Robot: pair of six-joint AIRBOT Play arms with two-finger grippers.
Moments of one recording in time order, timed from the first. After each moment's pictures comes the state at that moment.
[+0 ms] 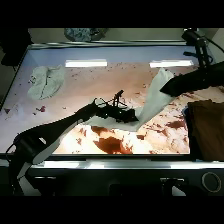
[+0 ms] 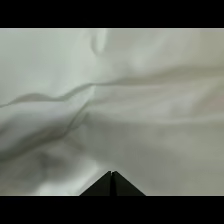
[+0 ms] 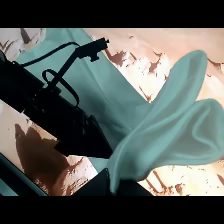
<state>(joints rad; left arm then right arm) -0.63 -1.91 1.57 0.44 -0.91 -1.35 -0.06 -1.22 1.62 -1.02 1.53 1.04</state>
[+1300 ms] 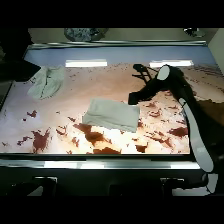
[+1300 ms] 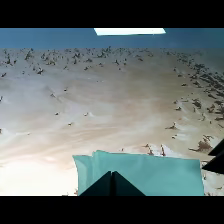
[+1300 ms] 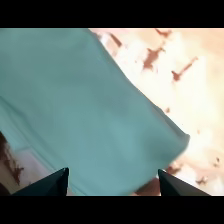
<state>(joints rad) -0.07 -1.01 1.55 1.18 -1.18 -1.50 0.16 -1.63 1.59 -1.17 1.34 1.23</state>
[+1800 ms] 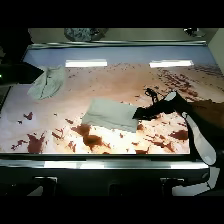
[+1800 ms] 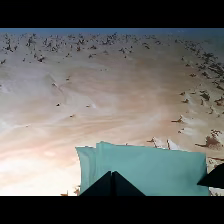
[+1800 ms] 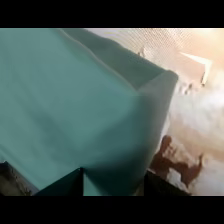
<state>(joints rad) -0.06 -1.03 1.53 1.18 -1.19 -1.50 0.04 -1.67 1.17 -0.83 1.10 1.15</state>
